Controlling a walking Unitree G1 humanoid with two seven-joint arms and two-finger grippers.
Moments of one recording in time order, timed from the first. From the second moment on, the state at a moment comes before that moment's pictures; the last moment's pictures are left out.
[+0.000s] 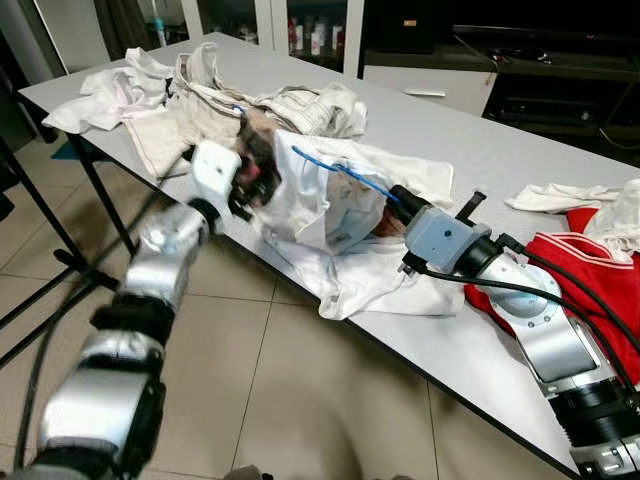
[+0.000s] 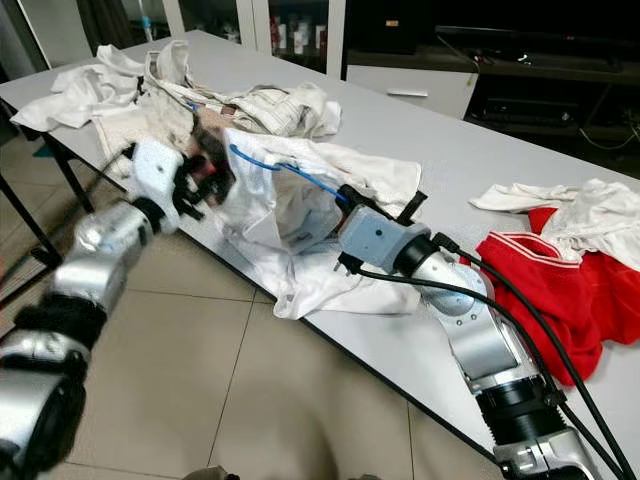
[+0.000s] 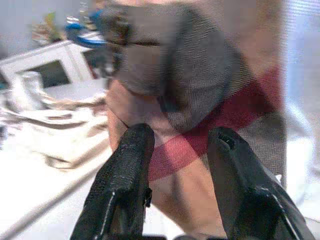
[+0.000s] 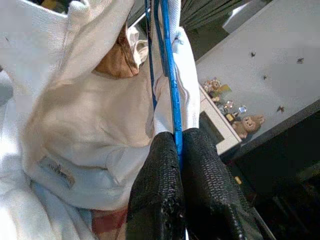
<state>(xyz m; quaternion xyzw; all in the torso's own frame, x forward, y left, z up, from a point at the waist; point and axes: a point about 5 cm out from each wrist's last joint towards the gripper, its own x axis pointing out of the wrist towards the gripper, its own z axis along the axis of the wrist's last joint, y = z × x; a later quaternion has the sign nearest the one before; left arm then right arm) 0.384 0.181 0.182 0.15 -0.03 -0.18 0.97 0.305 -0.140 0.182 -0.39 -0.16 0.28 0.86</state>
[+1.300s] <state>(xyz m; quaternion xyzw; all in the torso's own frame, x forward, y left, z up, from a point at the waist) 0.379 0.169 0.220 0.26 -0.13 -0.26 0.92 0.310 -0.136 0.190 -0.38 -0.16 0.27 0.87</state>
